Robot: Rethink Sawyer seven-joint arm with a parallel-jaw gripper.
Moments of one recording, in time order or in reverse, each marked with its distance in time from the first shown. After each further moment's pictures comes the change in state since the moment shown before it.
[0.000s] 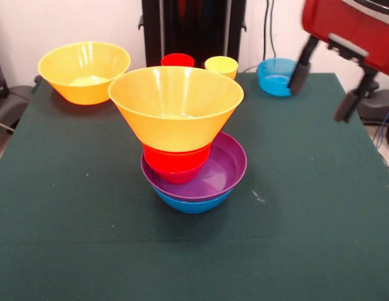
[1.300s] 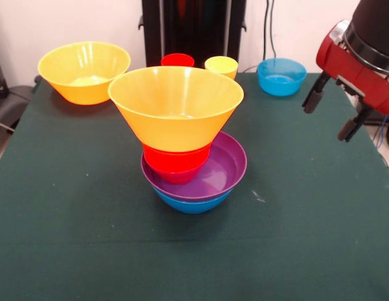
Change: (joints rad) arm 0.068 0.031 -0.012 0.144 0.032 -0.027 0.114
